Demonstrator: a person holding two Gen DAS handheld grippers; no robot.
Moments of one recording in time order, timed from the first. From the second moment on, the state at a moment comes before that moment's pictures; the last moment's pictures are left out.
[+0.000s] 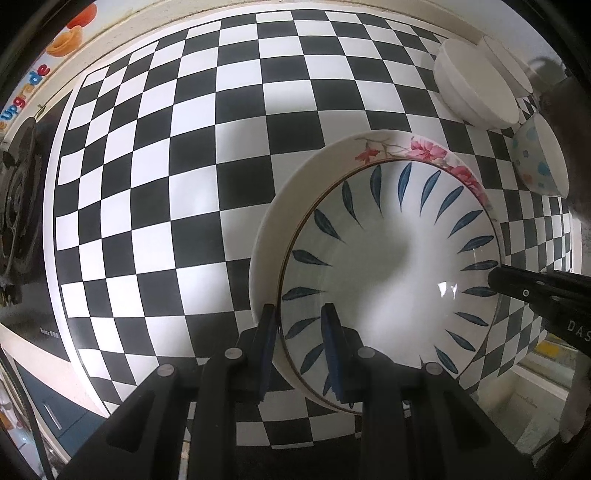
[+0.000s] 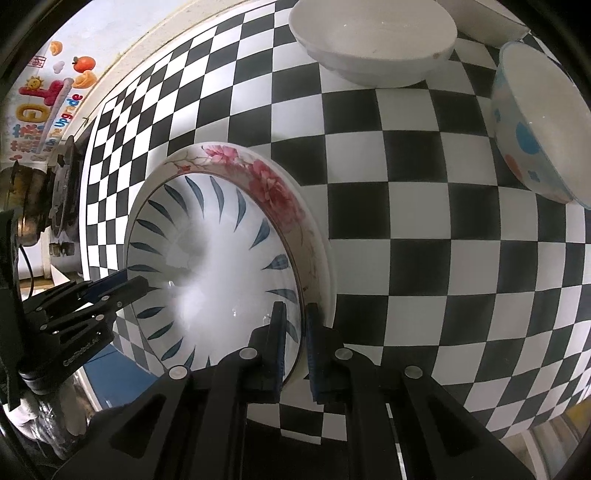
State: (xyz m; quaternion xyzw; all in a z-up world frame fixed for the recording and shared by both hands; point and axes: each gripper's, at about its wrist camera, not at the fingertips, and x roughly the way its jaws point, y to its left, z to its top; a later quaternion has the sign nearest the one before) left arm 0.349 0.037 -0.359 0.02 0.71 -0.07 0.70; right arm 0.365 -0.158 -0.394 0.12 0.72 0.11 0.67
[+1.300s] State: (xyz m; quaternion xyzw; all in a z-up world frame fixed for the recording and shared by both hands) left arm 0.273 0.056 -0.160 -0.02 0.62 -0.09 0.78; right arm 0.267 -0.122 -0.143 0.07 0.60 0.07 0.79
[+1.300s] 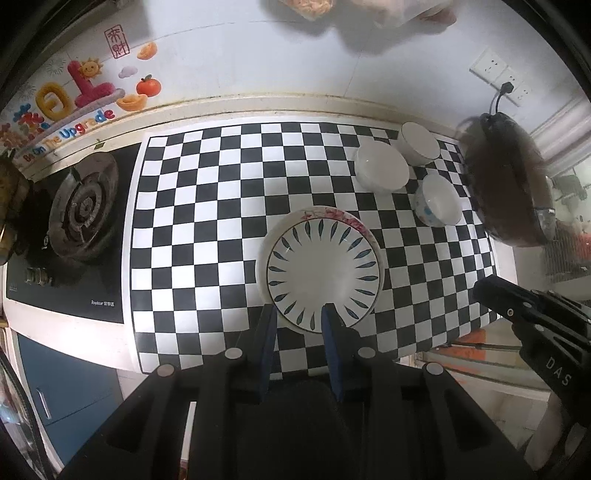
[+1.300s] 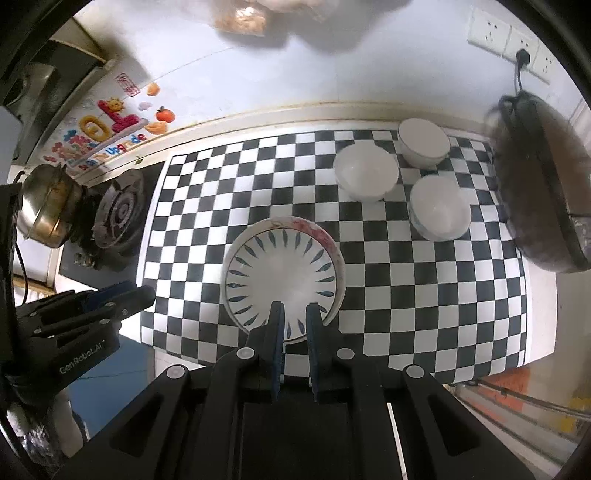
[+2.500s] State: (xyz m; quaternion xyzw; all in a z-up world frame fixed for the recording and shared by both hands) left arm 0.366 -0.027 -0.217 -0.06 0.62 -0.12 0.77; right arm 0.323 -0.285 -0.228 0.19 0.58 -0.05 0.79
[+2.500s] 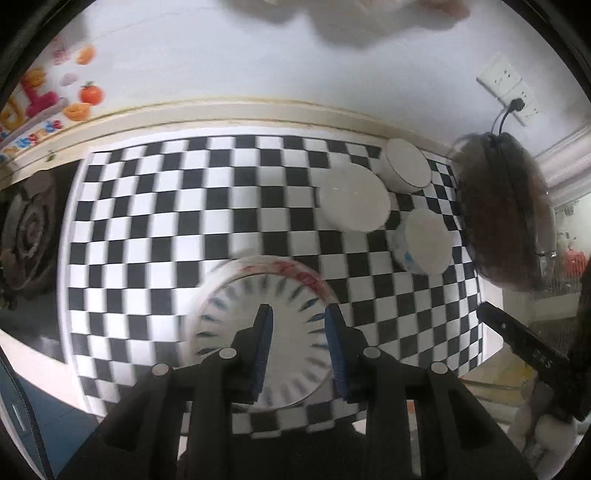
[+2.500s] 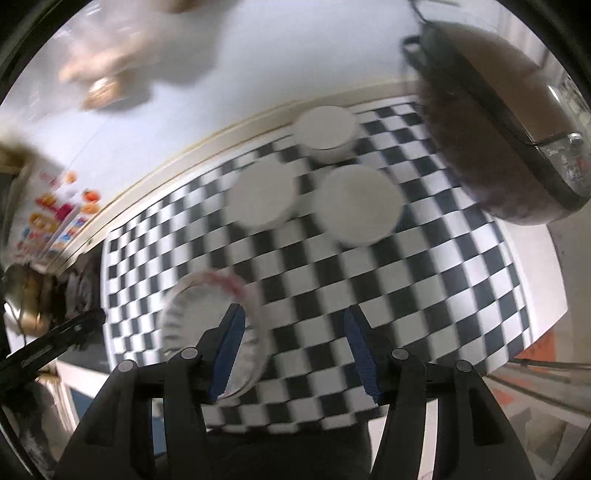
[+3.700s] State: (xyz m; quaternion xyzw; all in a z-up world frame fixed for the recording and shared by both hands) left arm 0.525 -0.102 -0.377 -0.16 0.69 -0.01 0.70; right arm 0.578 -0.285 -0.418 0.11 0.73 0.14 0.66
